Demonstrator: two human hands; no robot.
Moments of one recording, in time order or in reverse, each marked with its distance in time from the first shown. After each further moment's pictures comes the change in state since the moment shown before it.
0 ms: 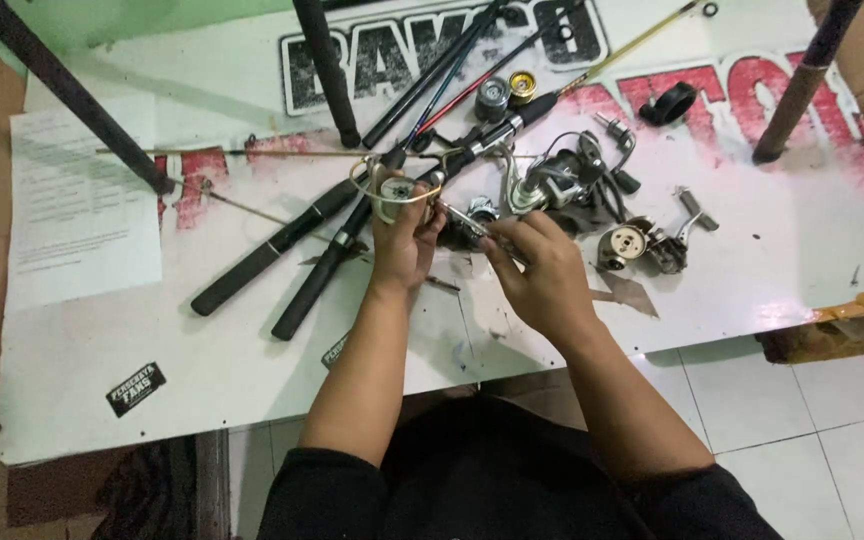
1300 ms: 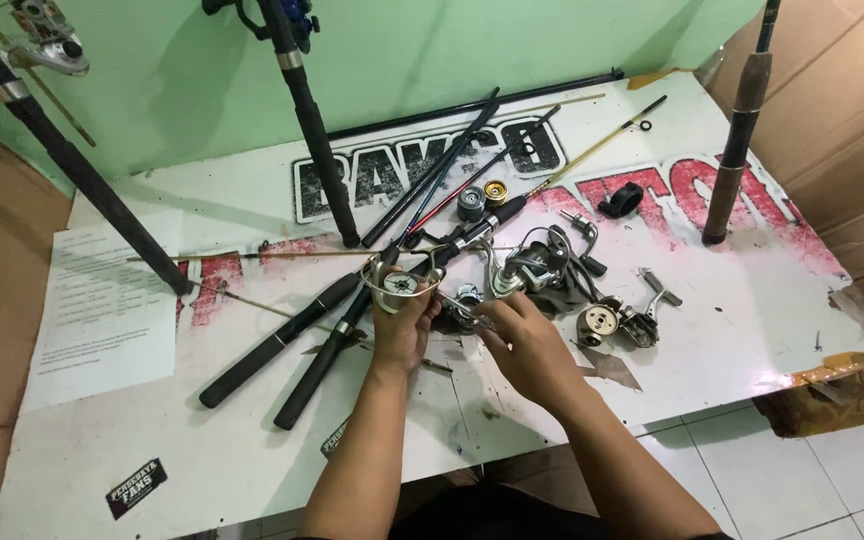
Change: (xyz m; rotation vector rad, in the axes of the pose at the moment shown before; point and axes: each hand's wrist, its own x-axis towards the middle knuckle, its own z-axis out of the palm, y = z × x) left_hand 0.005 -0.010 -0.007 0.090 -0.010 -0.024; right_hand -0.001 0.011 -0.005 -0.017 -0.110 0.113
